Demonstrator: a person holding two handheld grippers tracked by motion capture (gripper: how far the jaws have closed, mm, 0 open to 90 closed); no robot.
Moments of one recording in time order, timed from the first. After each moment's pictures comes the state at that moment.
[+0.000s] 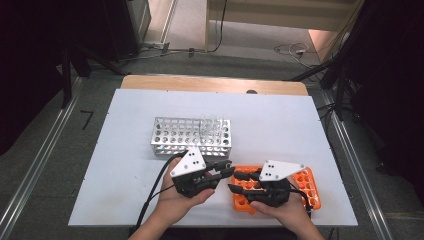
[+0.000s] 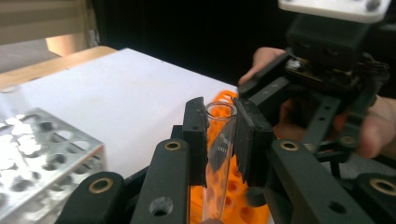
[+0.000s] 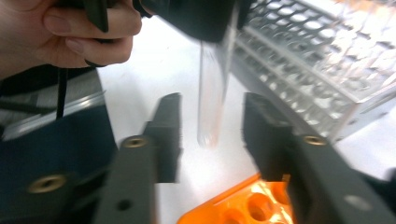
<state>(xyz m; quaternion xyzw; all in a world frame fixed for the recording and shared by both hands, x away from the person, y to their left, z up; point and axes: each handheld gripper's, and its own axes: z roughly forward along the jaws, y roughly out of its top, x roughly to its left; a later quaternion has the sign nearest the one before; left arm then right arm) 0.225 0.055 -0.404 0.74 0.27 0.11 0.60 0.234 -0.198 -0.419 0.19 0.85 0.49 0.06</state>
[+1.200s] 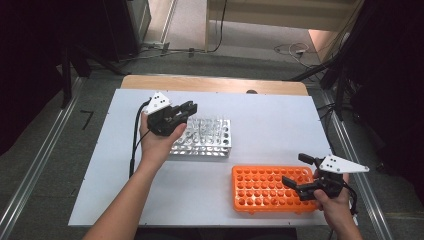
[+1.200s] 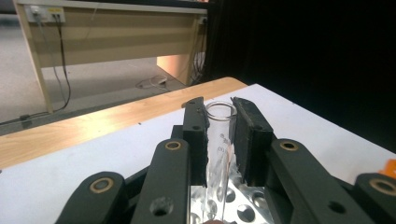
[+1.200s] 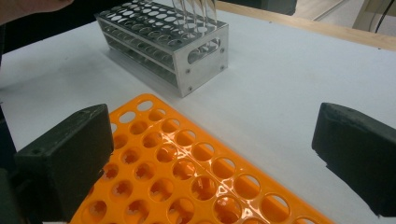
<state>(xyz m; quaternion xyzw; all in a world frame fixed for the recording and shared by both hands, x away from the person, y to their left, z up) 0.345 0.127 -0.394 0.67 0.40 0.23 0.58 0.258 -0.326 -0.433 0.31 0.79 0.50 0.14</state>
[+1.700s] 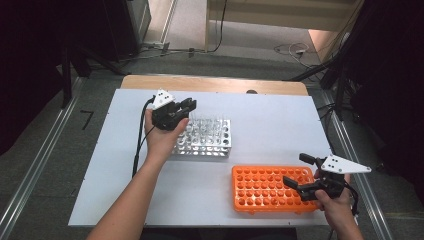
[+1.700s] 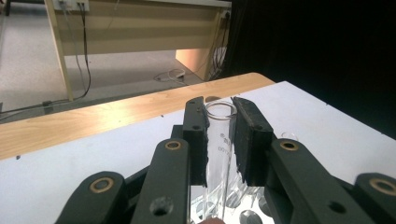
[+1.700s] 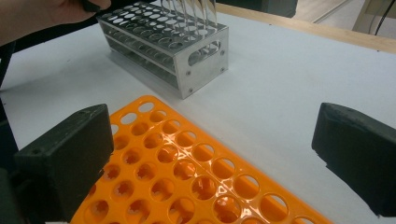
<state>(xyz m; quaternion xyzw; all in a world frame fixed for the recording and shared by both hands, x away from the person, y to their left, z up) 0.369 0.124 -0.412 0.66 0.43 0.24 0.56 0.257 -0.327 -0.431 0.31 0.79 0.51 0.14</state>
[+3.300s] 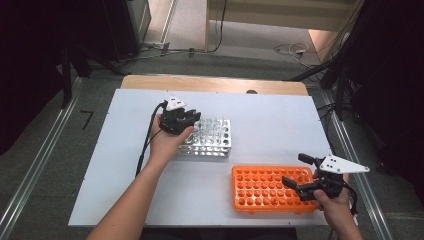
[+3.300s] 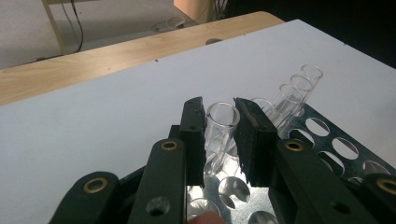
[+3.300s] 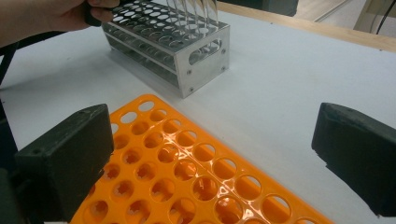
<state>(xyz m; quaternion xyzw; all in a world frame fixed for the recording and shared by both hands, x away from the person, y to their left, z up) 0.376 0.110 -0.434 0.73 0.44 0.20 0.49 0.258 -0.325 -0.433 0.31 0.79 0.50 0.14</state>
